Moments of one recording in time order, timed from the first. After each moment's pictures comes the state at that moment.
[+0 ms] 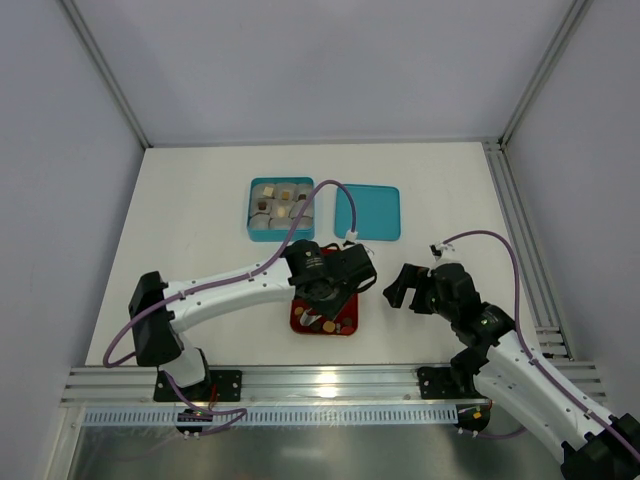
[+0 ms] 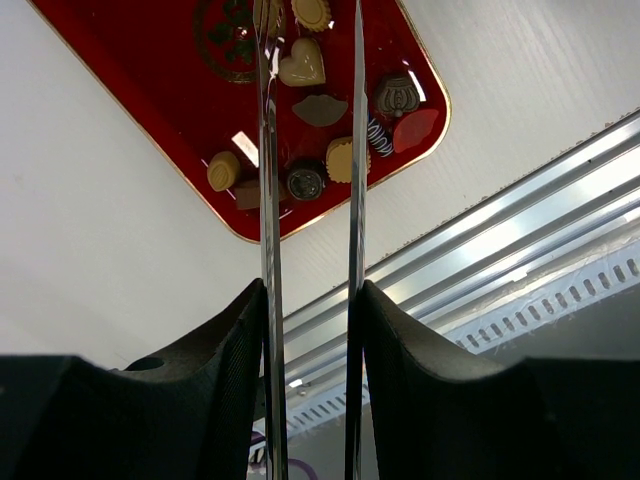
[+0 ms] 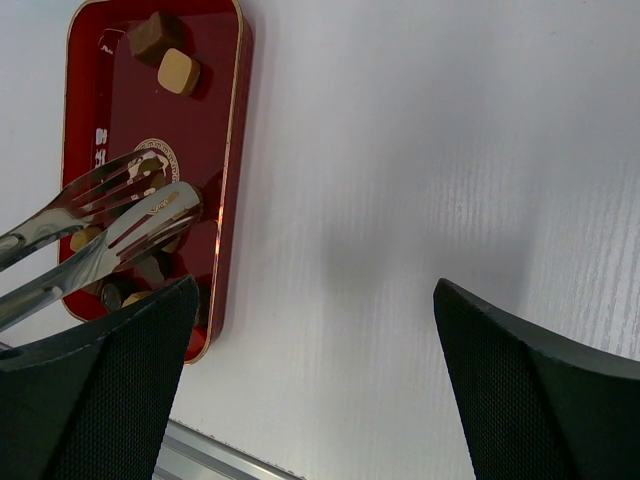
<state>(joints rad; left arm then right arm) -1.21 1.63 1.50 -1.14 -0.24 -0.50 0.51 0.60 0.36 -0.40 0.01 0.62</state>
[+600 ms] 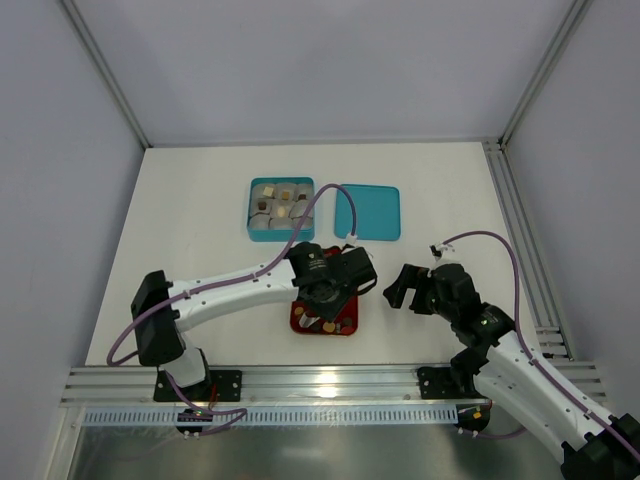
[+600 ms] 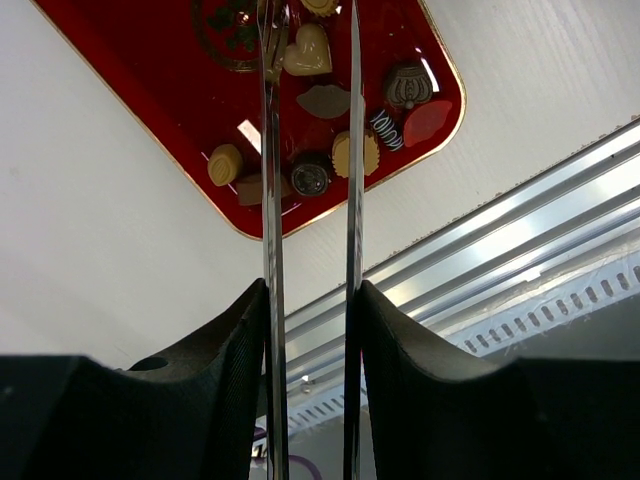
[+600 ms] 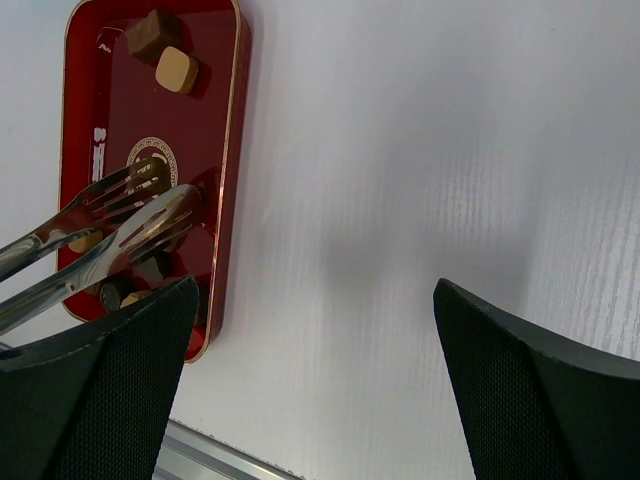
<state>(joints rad) -1.21 1.64 1.48 -1.14 -0.24 -0.50 0.51 0.60 0.36 -0.40 0.01 0.63</state>
